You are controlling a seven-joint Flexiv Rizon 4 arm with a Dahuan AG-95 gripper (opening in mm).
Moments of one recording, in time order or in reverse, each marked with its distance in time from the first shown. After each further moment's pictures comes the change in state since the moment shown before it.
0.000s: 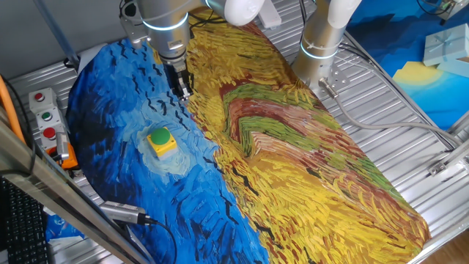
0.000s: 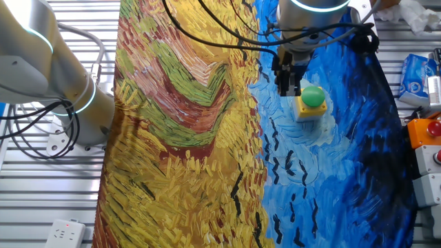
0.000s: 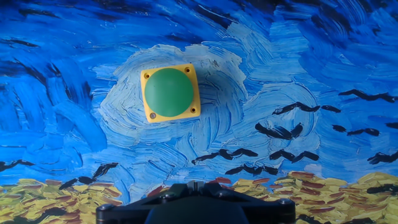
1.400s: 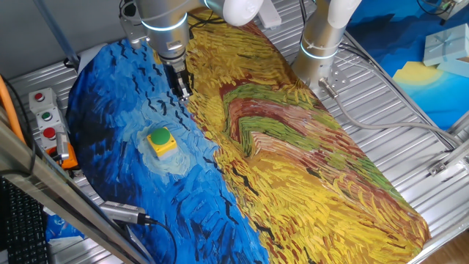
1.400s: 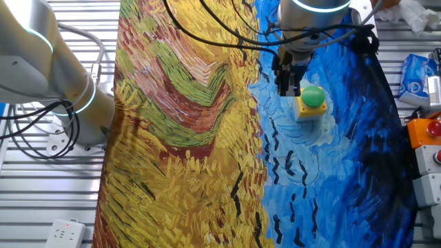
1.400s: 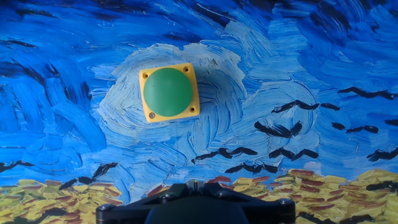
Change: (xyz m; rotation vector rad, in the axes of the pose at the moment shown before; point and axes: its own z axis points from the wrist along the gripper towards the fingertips) arm 0.000 0.000 0.000 0.002 0.008 0.015
